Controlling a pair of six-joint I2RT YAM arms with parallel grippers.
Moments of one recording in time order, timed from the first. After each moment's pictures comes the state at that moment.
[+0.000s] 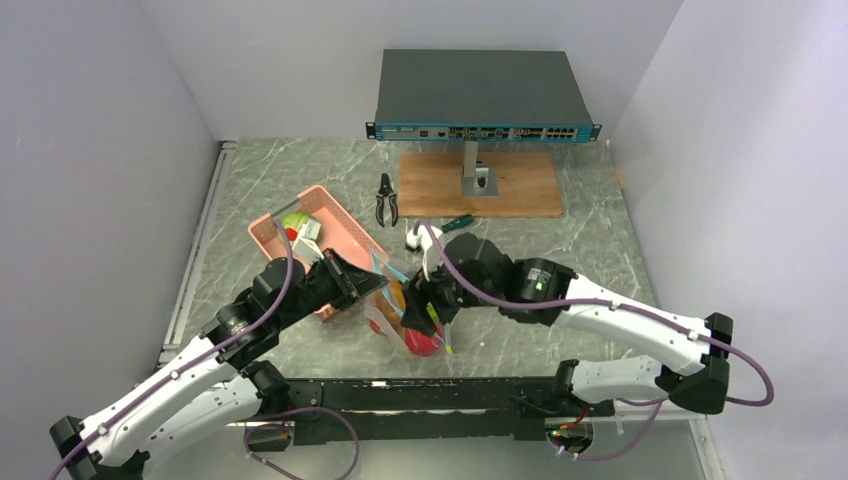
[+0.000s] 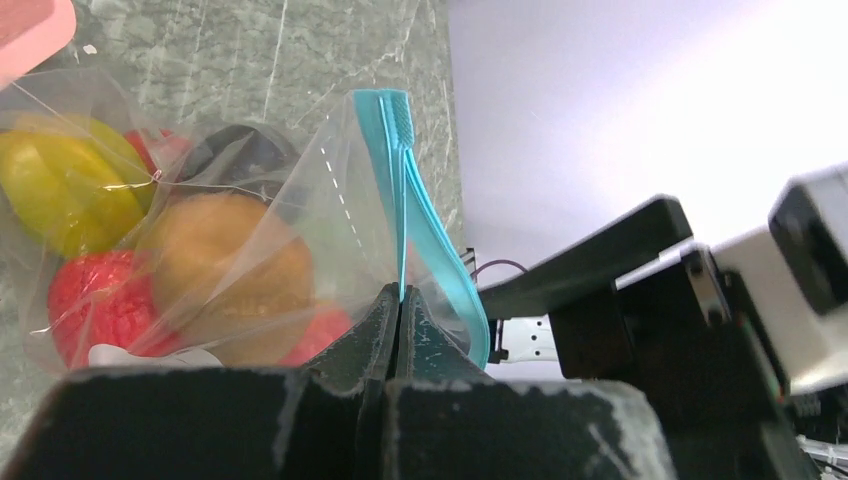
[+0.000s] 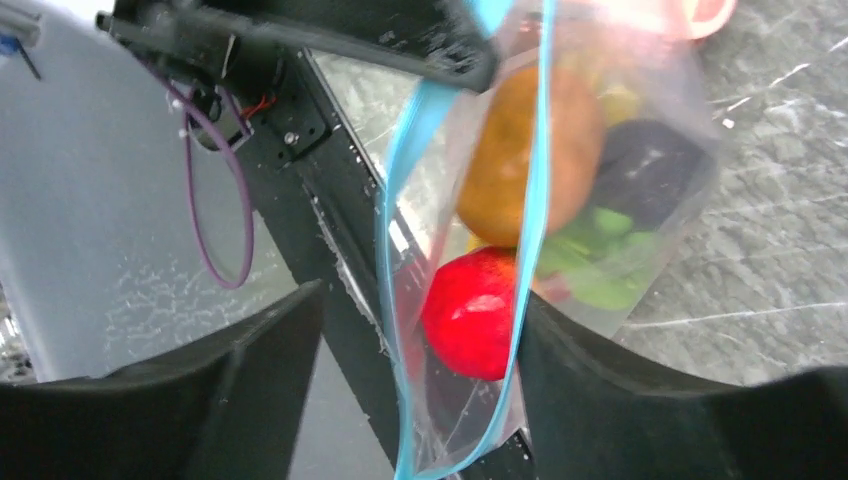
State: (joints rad) left arm -0.79 0.64 0.65 -0.28 0.02 -1.19; right arm 1.10 1.18 1.18 -0.63 -0.12 0.34
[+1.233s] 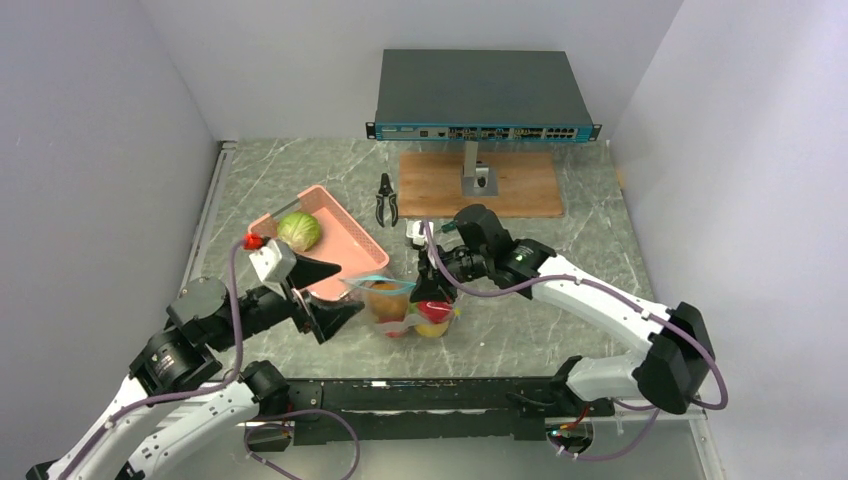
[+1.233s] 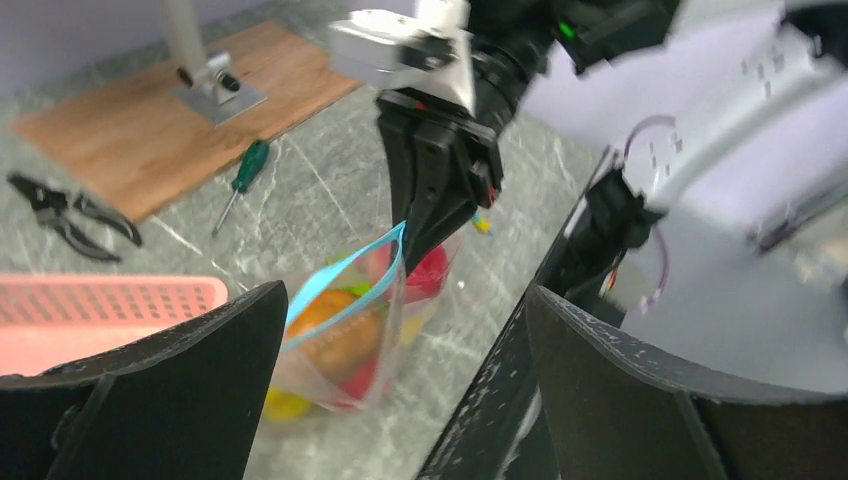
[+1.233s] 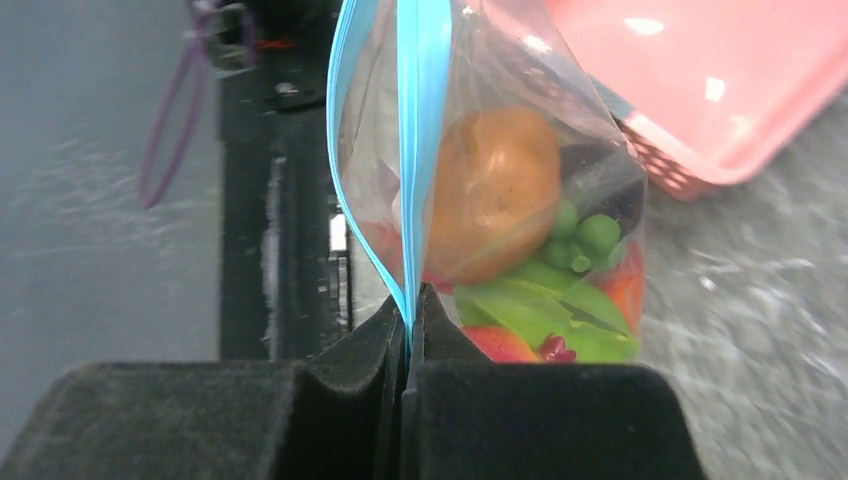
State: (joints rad) left arm -0.79 0.42 0.87 -0.48 0.17 -0.31; right arm 0.82 1.26 0.99 -0.35 -0.65 -0.18
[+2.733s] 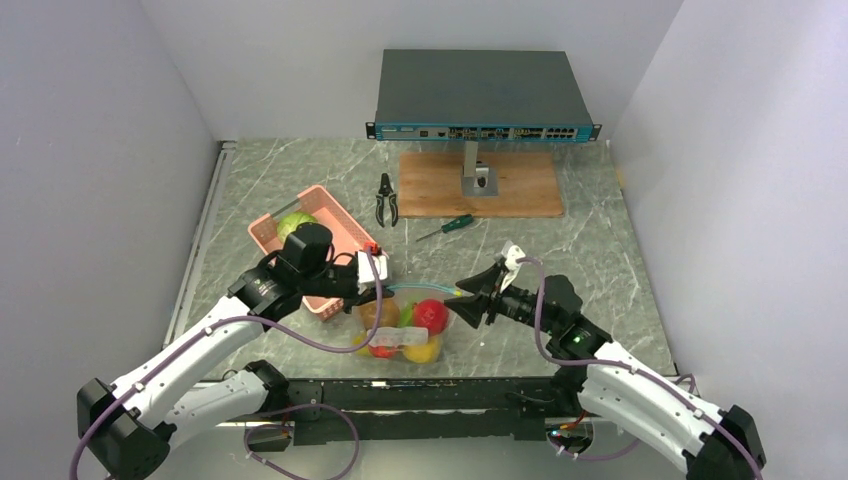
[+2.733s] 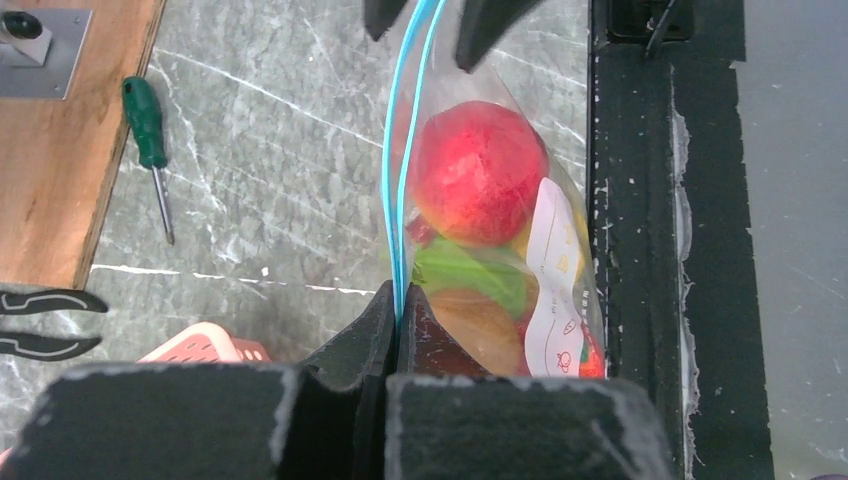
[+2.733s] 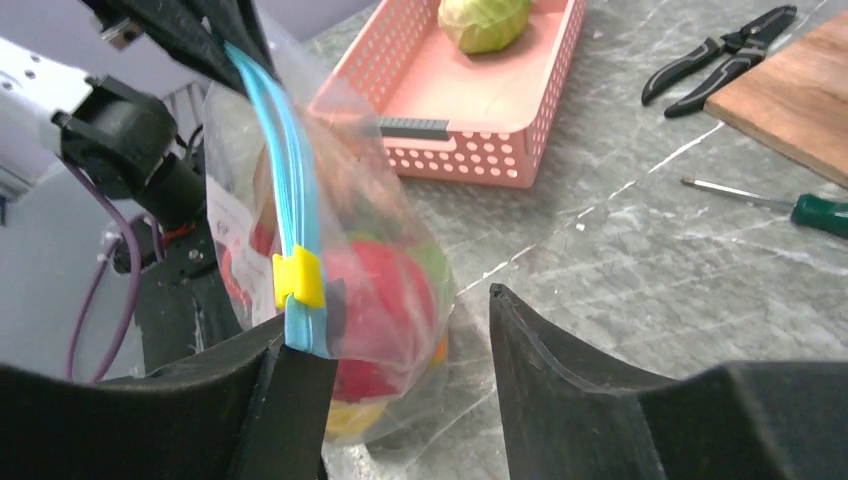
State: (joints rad) left arm -0.66 0.93 0.81 -0.43 0.66 0.48; right arm 0.73 0.61 0.28 0.25 -0.36 0.23
